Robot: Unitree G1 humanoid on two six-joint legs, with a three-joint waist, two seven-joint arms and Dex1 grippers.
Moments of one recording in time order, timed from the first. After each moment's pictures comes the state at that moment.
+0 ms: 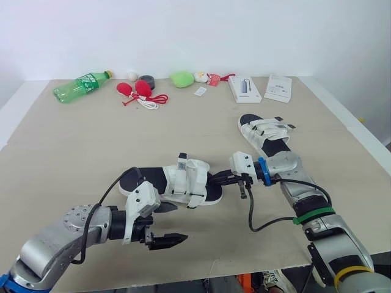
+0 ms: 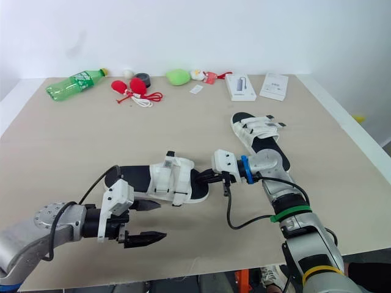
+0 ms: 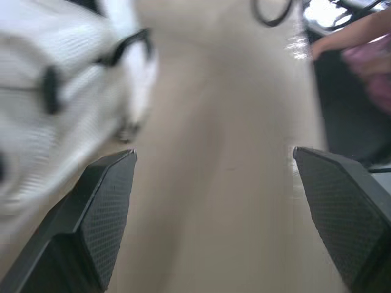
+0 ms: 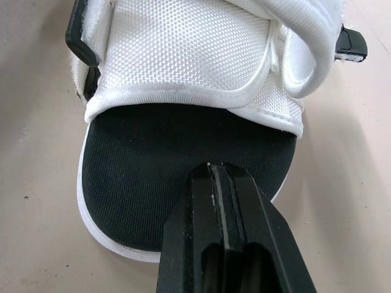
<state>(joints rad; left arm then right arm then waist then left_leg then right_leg) -0.04 0.72 -0.13 -0.65 -0.59 0.73 -0.82 -0.69 -0.52 0.27 0.53 0.11 -0.22 1.40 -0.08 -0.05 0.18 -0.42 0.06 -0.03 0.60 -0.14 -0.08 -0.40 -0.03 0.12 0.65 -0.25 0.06</state>
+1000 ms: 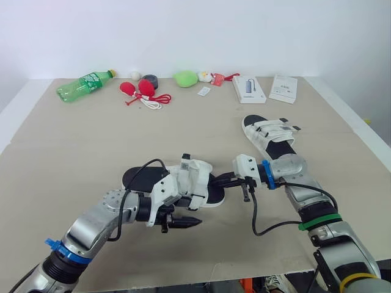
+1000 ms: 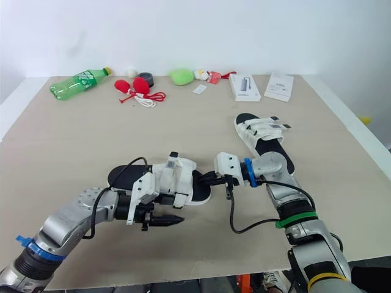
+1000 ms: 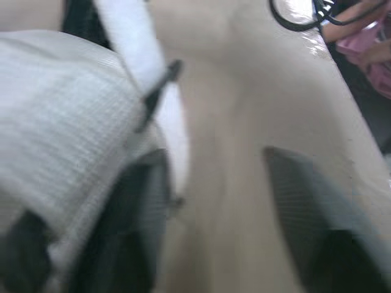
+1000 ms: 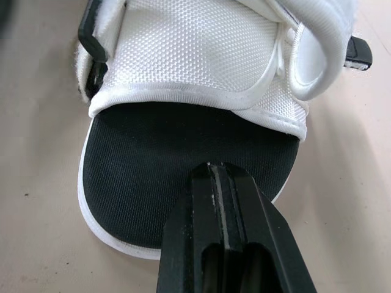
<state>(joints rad) -0.27 0.56 -0.32 -0.36 -0.44 0.61 -0.94 -0.63 -0.56 0.25 0.41 0.11 -0.17 1.38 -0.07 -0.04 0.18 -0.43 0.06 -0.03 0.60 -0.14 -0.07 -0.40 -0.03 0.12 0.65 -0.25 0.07</state>
